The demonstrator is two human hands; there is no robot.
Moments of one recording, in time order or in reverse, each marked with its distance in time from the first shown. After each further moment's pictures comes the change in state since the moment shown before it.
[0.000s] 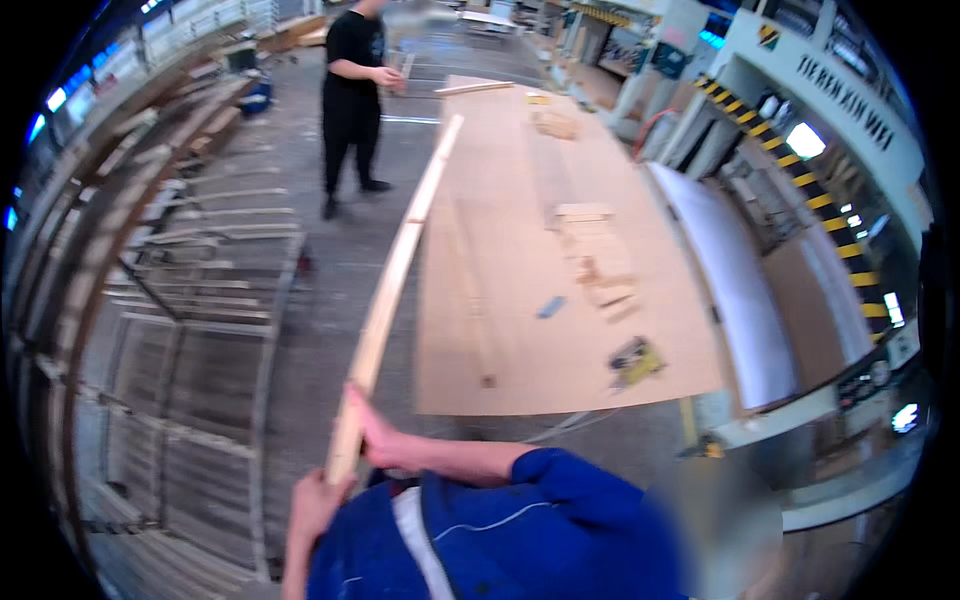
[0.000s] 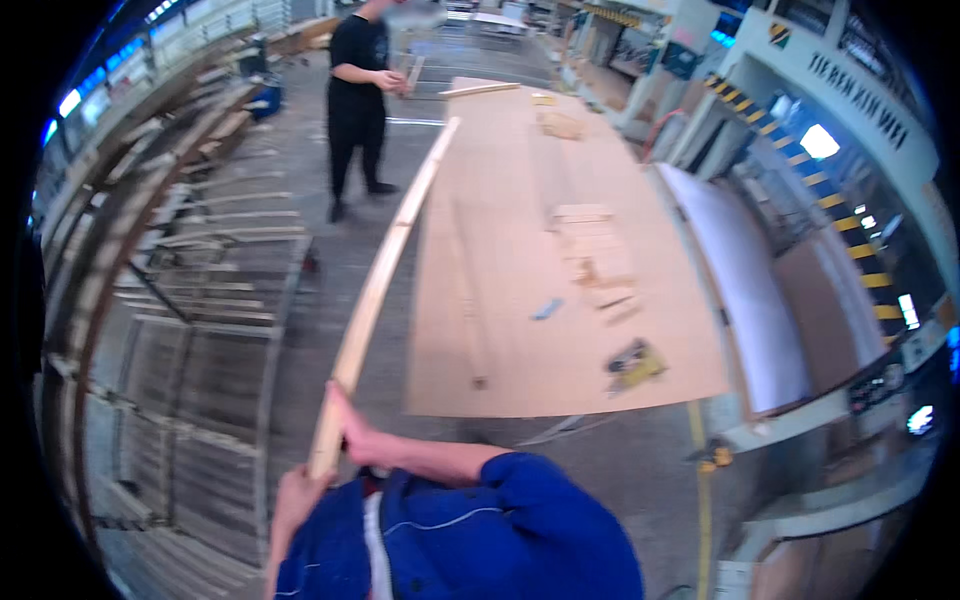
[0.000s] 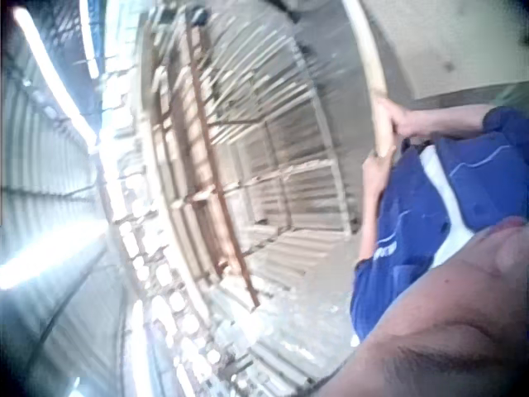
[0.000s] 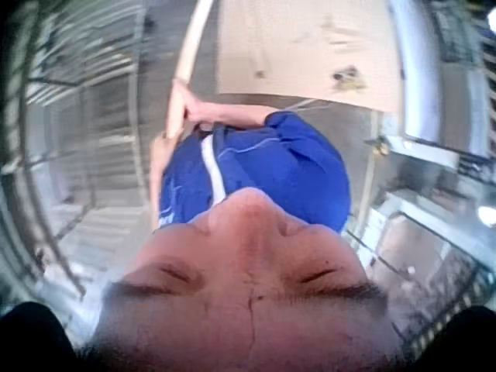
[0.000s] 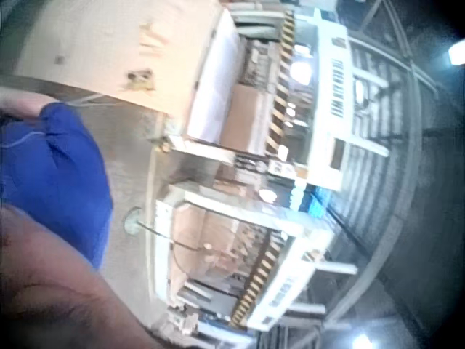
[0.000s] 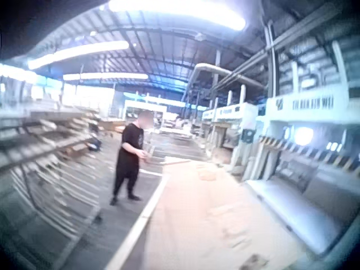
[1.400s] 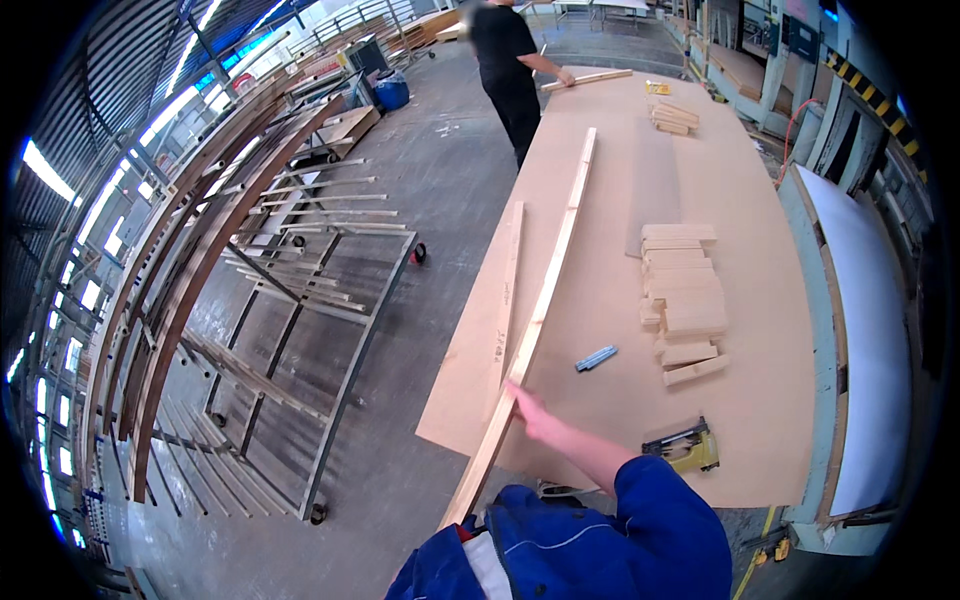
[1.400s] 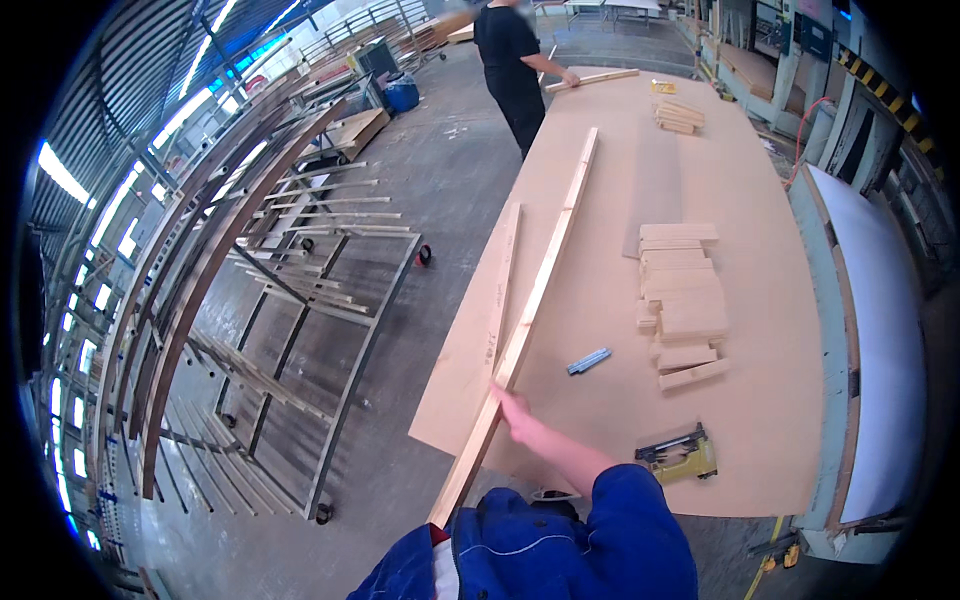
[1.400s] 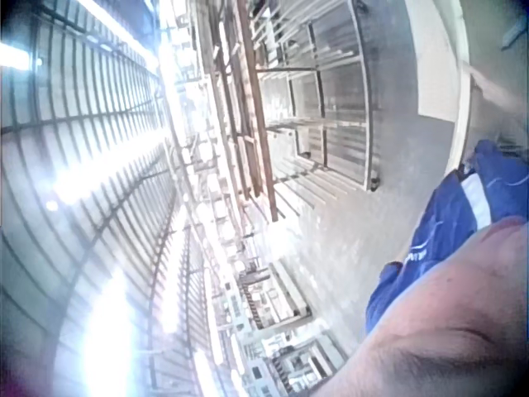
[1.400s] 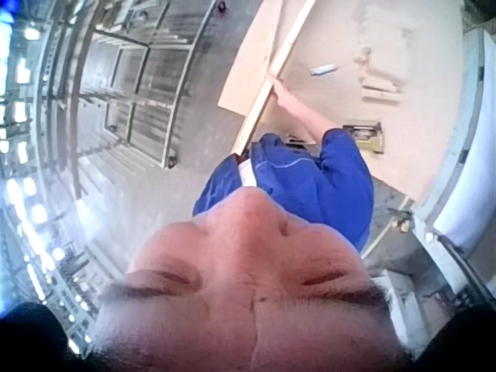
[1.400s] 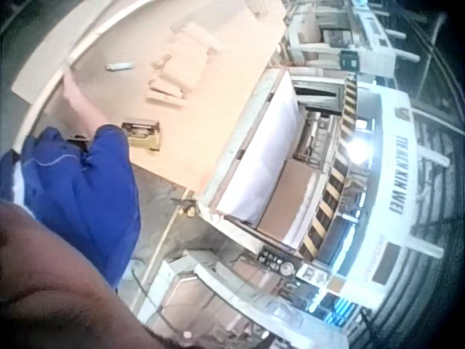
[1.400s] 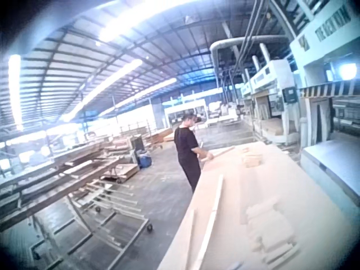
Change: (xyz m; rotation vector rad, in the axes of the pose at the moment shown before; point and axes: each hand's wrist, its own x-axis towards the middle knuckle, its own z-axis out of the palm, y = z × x) left_hand -0.129 0.132 0.344 -0.242 -0.090 -0.608; right_hand -0.014 -0.275 -0.392 -0.404 -0.027 -0.072
